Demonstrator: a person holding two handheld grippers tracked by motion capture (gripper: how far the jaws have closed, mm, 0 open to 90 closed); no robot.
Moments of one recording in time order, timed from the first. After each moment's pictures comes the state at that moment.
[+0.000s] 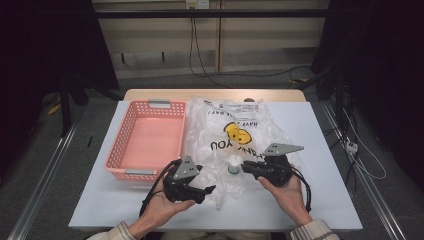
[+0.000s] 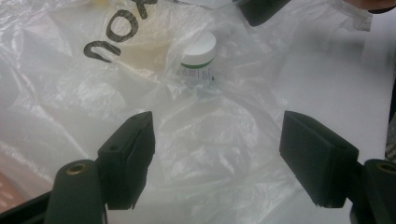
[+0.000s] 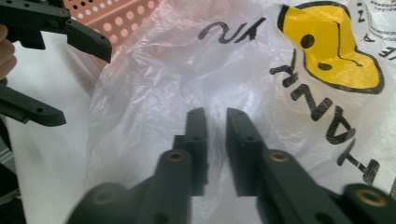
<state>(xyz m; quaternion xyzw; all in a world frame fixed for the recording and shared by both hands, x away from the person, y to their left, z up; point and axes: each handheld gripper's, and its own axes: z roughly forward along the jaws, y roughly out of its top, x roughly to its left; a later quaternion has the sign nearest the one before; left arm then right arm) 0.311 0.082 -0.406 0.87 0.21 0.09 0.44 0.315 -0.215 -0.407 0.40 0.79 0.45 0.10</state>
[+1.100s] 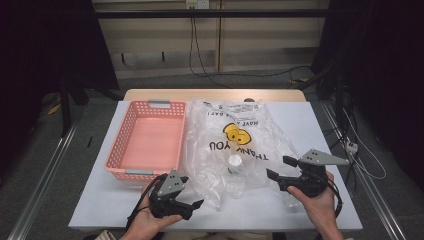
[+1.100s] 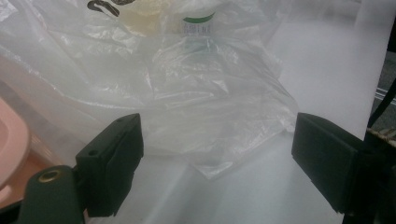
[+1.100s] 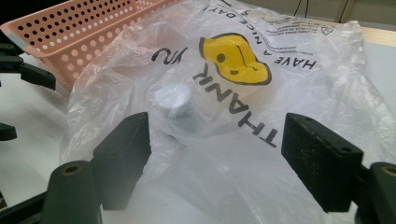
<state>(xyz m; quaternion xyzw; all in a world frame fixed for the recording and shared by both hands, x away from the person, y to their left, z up) 0.285 0.114 -0.426 0.86 0.24 0.09 0.44 0.270 -0.274 -0.384 0.46 0.74 0.46 0.18</state>
